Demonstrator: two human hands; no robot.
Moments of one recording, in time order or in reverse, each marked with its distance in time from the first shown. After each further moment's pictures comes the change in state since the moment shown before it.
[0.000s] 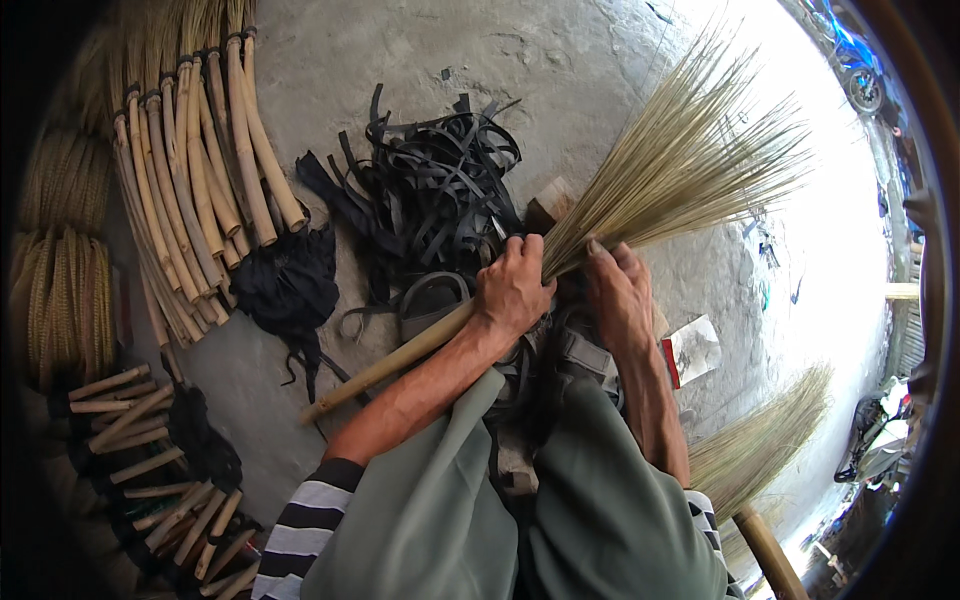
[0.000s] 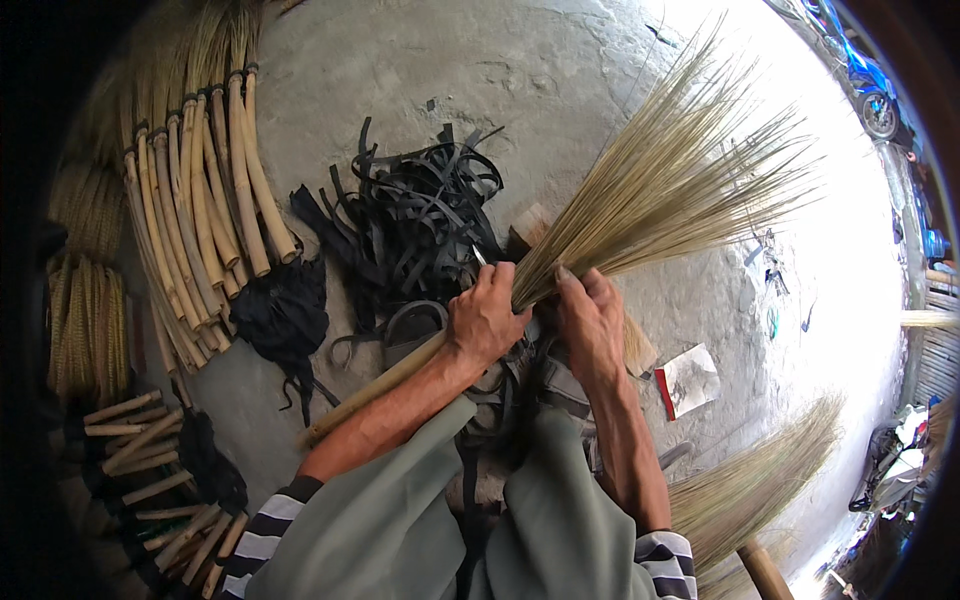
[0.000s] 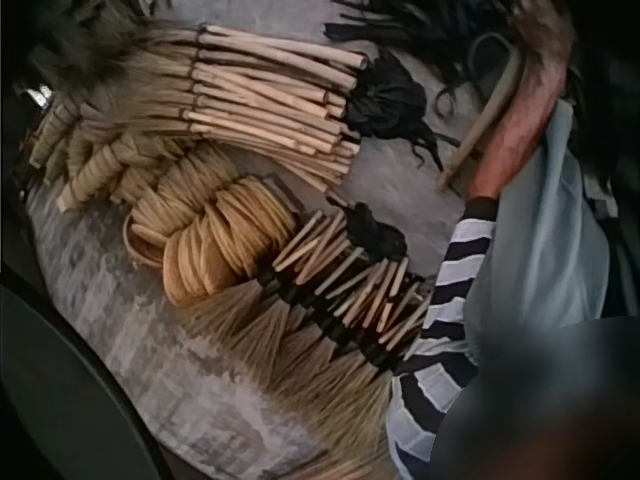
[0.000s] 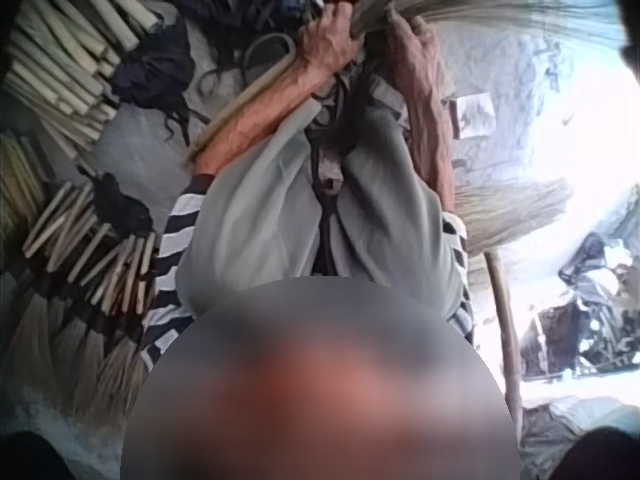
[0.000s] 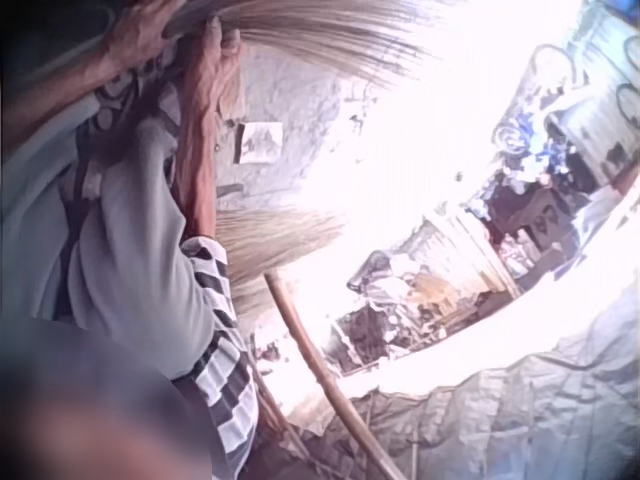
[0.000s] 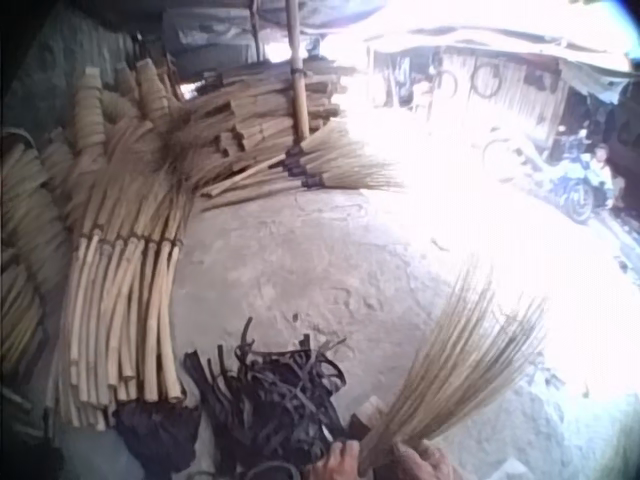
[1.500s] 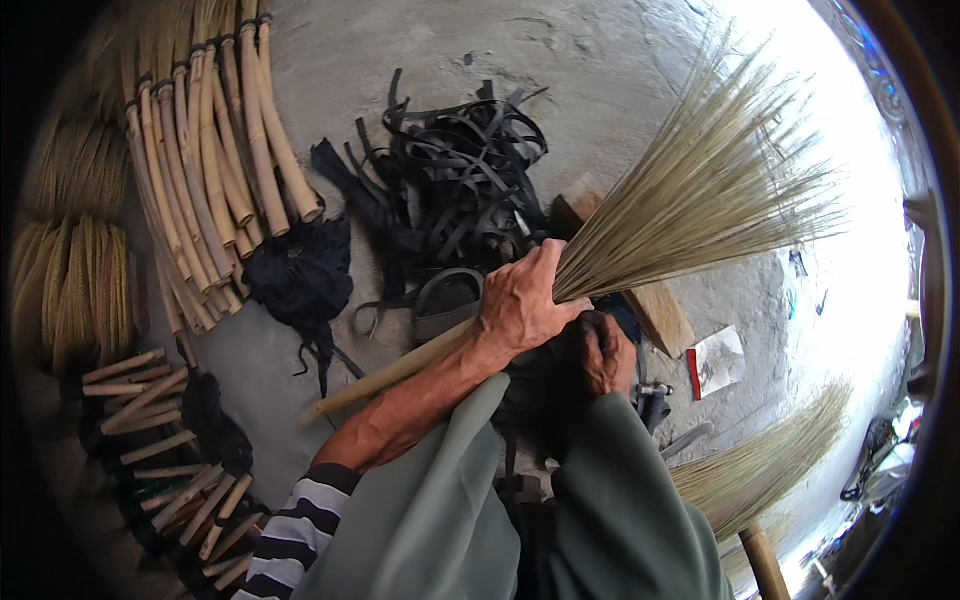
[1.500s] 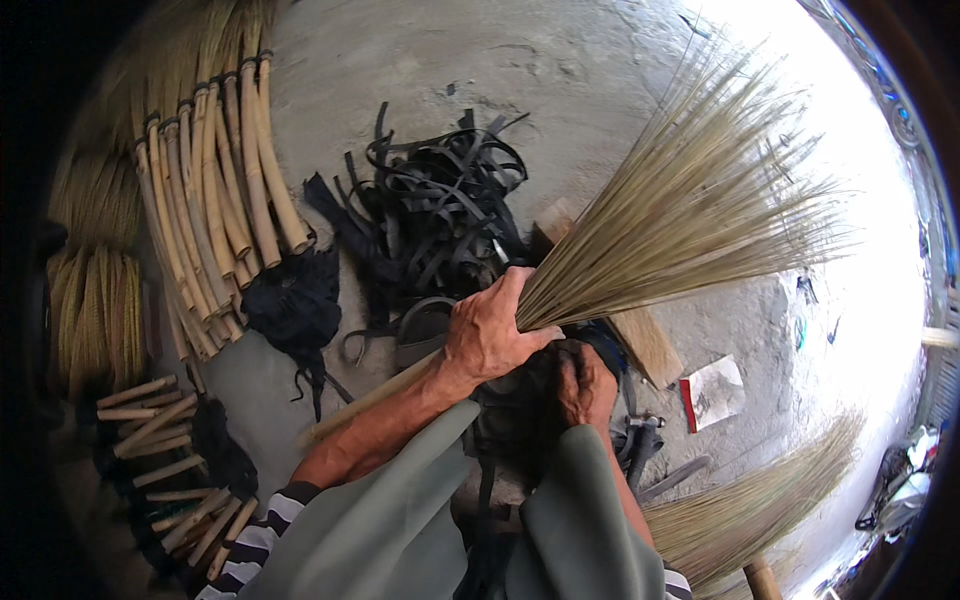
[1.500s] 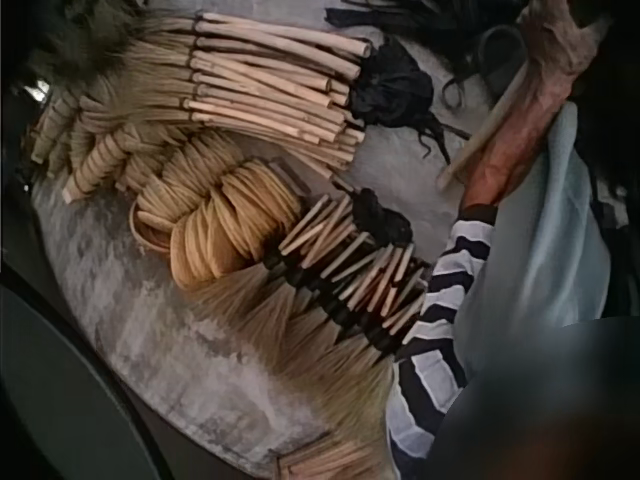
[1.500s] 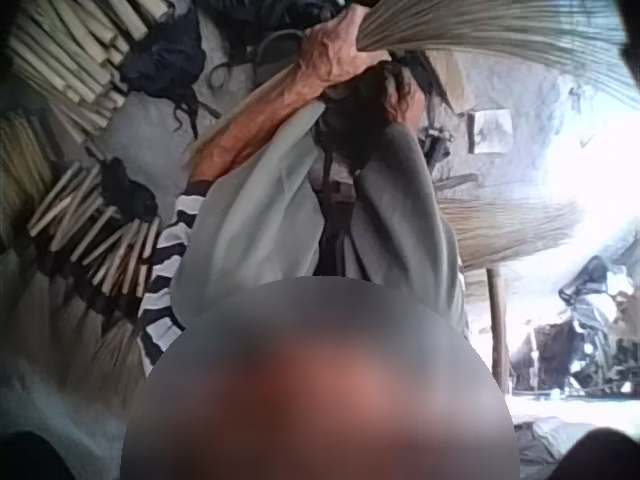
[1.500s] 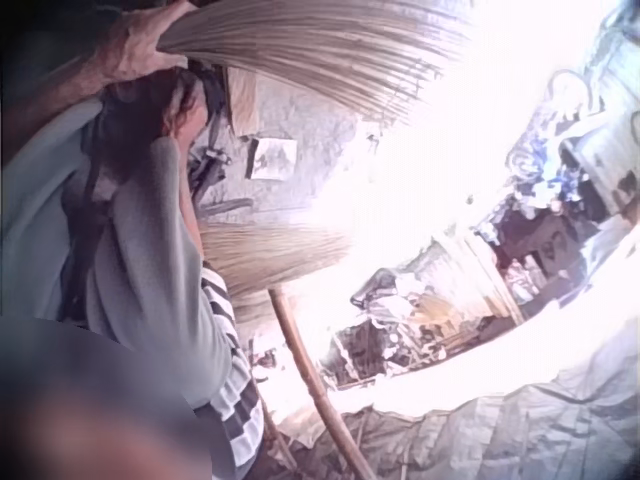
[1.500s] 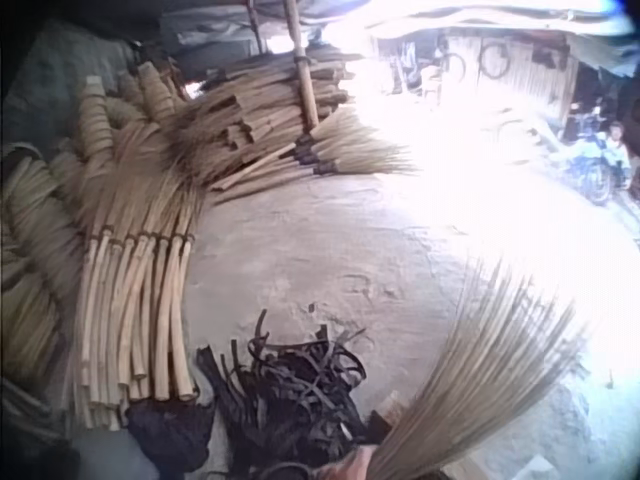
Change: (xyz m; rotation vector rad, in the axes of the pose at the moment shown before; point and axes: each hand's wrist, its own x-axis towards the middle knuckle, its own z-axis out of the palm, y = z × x) left_hand -0.008 -0.004 -0.028 -0.224 -0.171 -0.027; right_hand -0.051 0.120 -0.033 -0.731 0.099 -0.195
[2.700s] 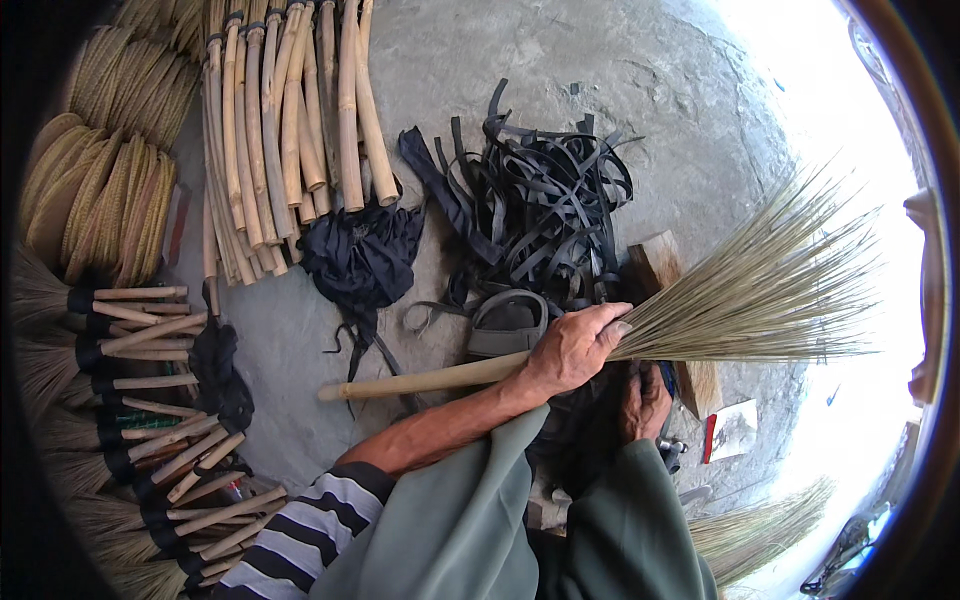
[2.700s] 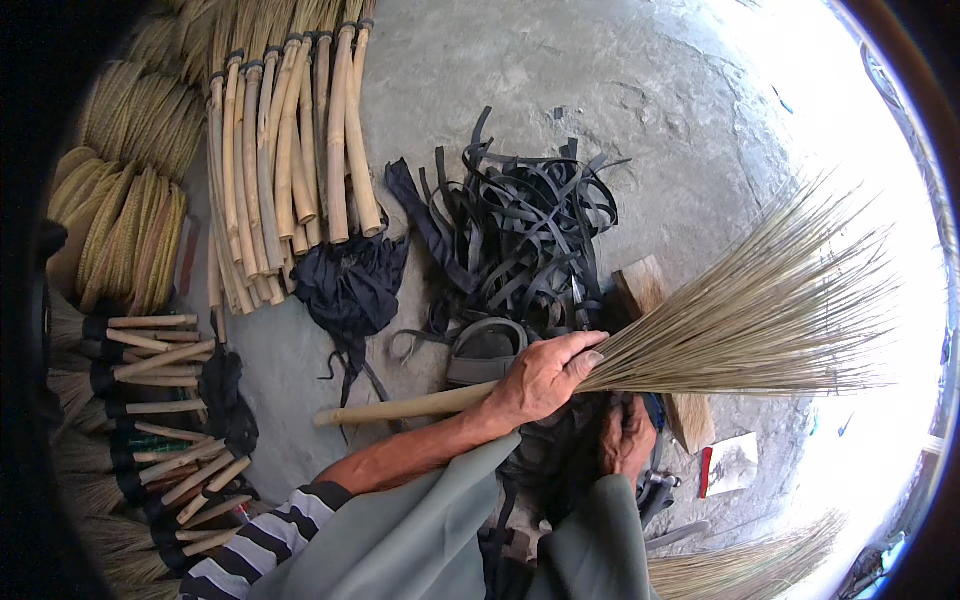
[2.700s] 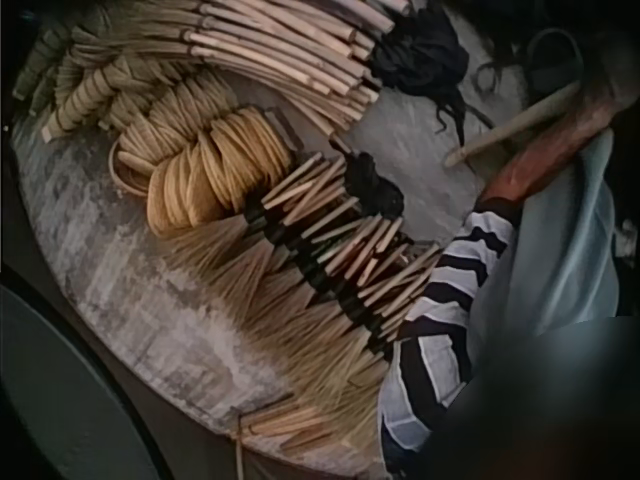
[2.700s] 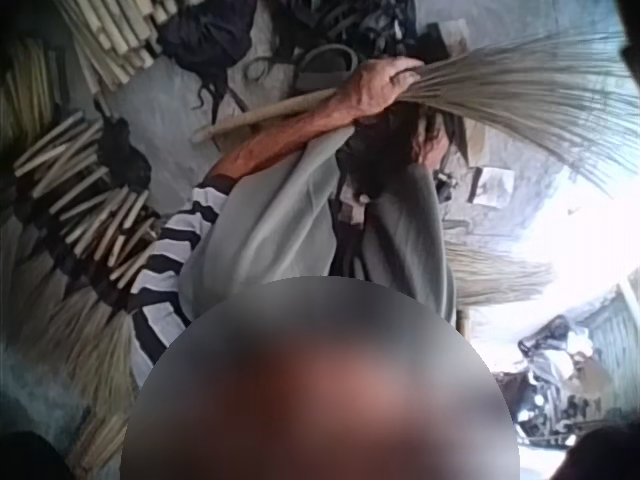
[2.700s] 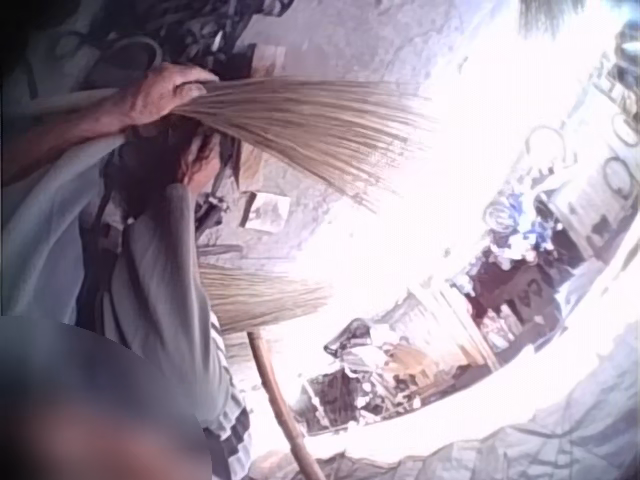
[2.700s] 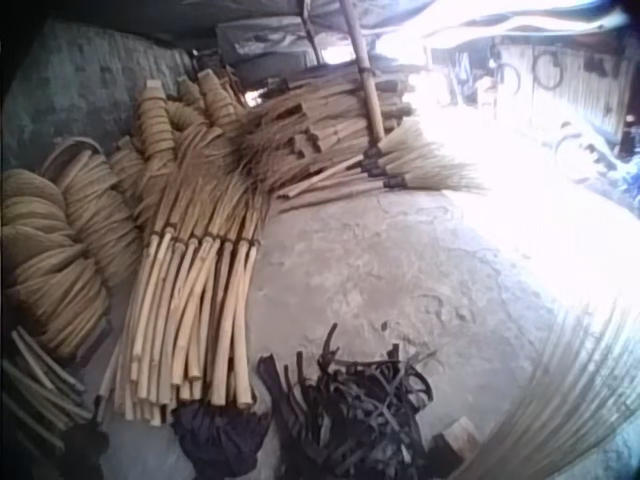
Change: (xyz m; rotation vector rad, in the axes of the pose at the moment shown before) left_hand -0.021 -0.025 0.012 -0.437 0.157 0.061; right_hand 0.005 0.000 0.005 0.037 0.026 0.051
